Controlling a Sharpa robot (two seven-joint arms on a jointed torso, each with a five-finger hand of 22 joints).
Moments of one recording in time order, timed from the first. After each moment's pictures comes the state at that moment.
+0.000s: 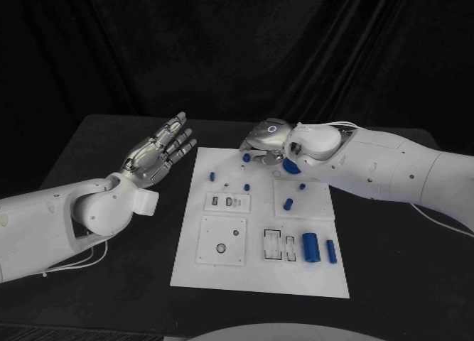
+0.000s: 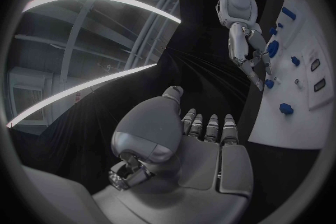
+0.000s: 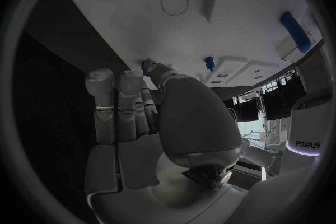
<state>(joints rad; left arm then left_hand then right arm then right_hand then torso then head) 1.25 -0.95 -0.21 1.51 0.17 0.11 0.59 1.25 0.28 -0.15 0.16 0.61 0.11 -0.06 0.05 0.02 0.00 -0.10 0.00 0.00 0.00 0.01 0.00 0.00 0.13 0.00 0.07 0.00 0.00 1.35 -0.40 -0.21 0.99 -1.89 -0.30 0.15 1.42 -0.11 0.38 0.04 0.16 0.76 0.10 0.06 0.06 0.93 0.06 0.06 0.06 1.39 -0.04 1.00 0.79 0.12 1.25 0.07 1.00 1.13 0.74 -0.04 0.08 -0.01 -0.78</state>
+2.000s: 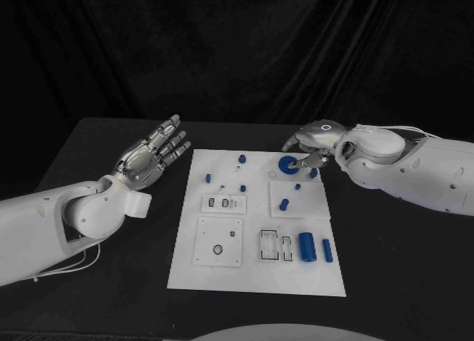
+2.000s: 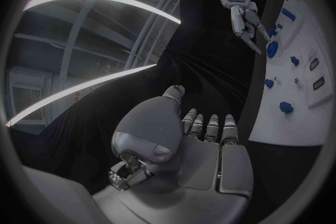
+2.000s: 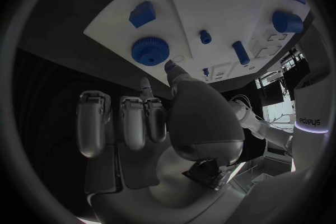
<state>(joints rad) 1.25 -0.96 -0.21 1.50 0.17 0.13 0.58 1.25 0.28 -0.13 0.13 0.63 0.11 -0.05 0.06 0.02 0.00 -0.09 0.00 0.00 0.00 0.02 0.00 0.00 0.13 0.00 0.08 0.00 0.00 1.37 -0.75 -0.21 1.29 -1.75 -0.26 -0.02 1.20 -0.07 0.15 0.14 0.17 0.79 0.05 0.07 0.12 1.46 -0.02 1.57 1.31 1.47 -0.08 1.57 1.31 0.04 1.46 0.03 1.48 1.31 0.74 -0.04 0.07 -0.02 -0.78</state>
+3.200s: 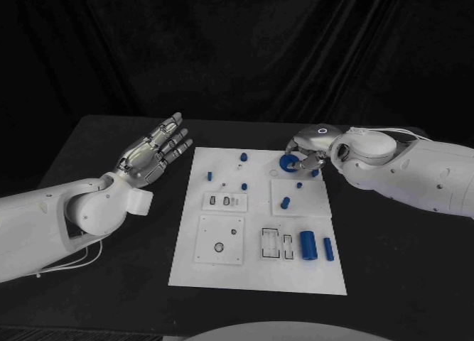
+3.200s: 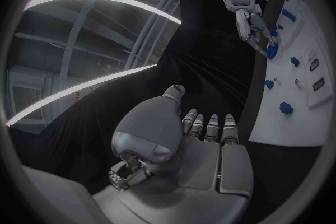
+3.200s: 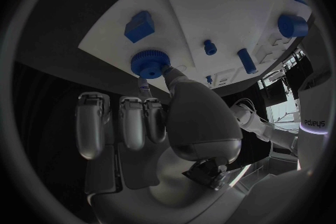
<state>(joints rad) 1.25 -0.96 -0.21 1.50 0.17 0.14 0.58 1.25 0.28 -0.13 0.12 0.63 0.11 -0.04 0.06 0.02 0.00 -0.08 0.00 0.00 0.00 0.02 0.00 0.00 0.13 0.00 0.08 0.00 0.00 1.34 -0.70 -0.20 1.22 -1.74 -0.22 -0.03 1.23 -0.07 0.16 0.10 0.24 0.87 0.09 0.12 0.18 1.47 0.00 1.57 1.31 1.47 -0.07 1.57 1.31 0.02 1.47 0.04 1.49 1.31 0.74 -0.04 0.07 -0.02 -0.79</state>
